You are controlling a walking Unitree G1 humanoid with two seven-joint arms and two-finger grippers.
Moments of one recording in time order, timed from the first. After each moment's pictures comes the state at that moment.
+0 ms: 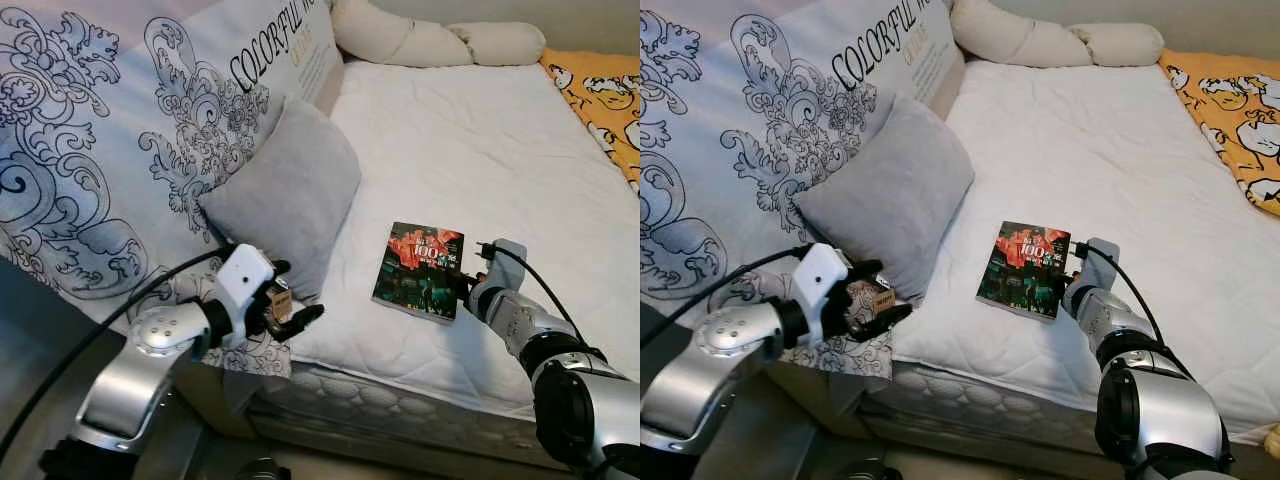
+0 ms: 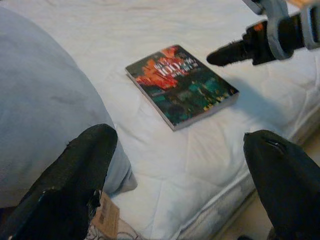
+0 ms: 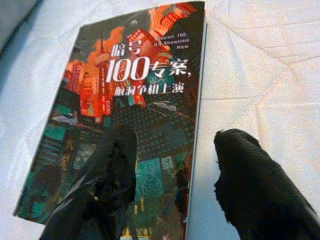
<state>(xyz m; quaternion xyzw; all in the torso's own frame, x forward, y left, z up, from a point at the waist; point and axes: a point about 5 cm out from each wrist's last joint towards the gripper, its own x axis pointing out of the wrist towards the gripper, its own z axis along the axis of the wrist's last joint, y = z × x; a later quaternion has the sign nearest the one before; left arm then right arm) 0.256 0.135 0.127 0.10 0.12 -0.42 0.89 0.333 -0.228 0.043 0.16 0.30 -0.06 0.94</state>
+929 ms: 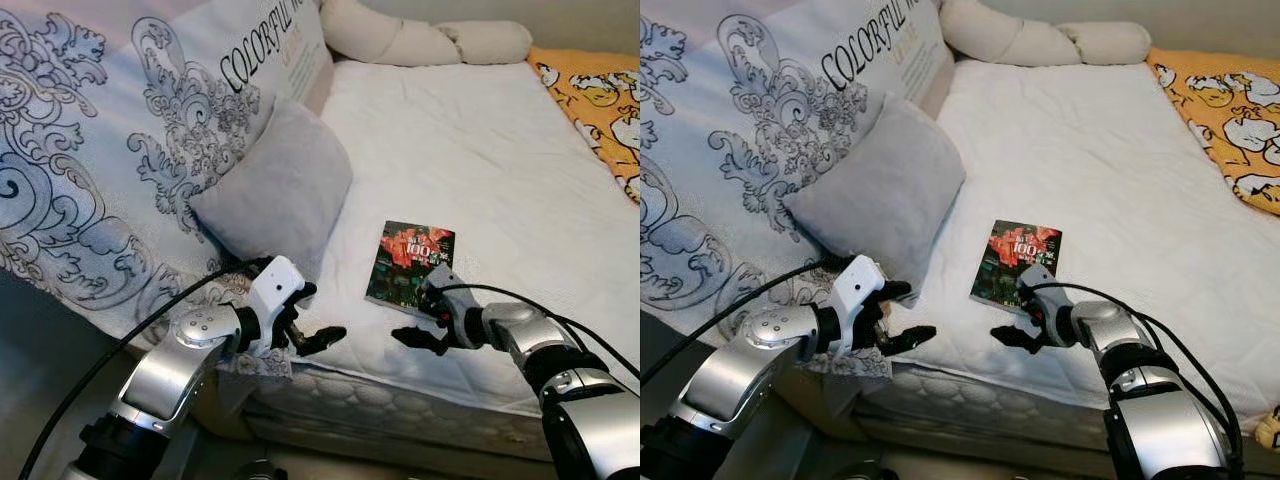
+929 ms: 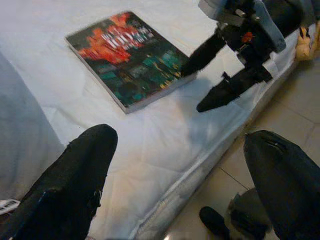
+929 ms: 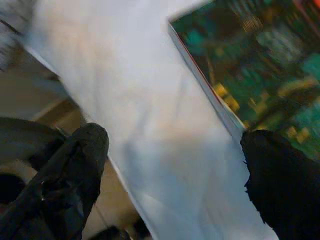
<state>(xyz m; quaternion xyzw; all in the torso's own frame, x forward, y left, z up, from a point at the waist) 0.261 0.111 0.103 0.10 0.20 -0.48 0.85 0.308 -0.201 0.030 -0.11 0.39 0.35 0.84</state>
